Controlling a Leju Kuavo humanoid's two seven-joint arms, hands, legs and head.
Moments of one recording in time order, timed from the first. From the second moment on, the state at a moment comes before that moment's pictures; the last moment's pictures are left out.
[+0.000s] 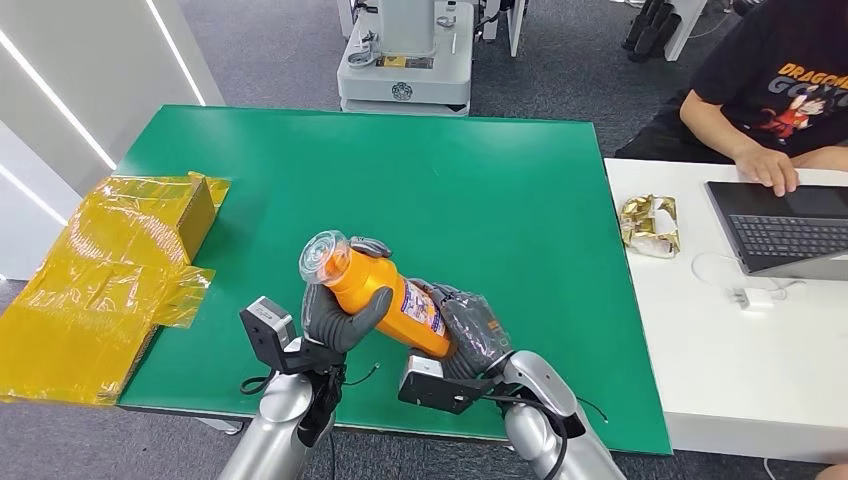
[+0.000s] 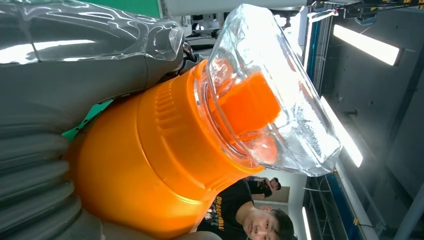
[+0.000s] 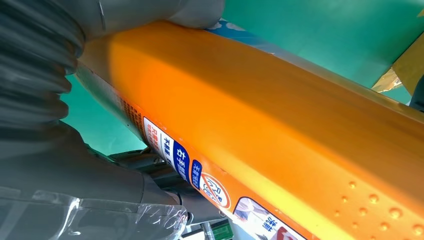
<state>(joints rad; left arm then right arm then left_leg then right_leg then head) -0.19 -0.22 -0.37 -1.37 0.02 -0.05 -0.58 -0.33 0.02 0.49 -1.12 0.85 -0.01 -0.31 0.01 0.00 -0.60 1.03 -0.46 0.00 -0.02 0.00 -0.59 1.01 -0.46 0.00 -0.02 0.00</state>
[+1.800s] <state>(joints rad) -0.19 -0.22 -0.37 -1.37 0.02 -0.05 -0.58 -0.33 0.02 0.49 -1.12 0.85 -0.01 -0.31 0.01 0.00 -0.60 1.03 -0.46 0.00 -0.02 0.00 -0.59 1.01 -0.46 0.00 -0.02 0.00</state>
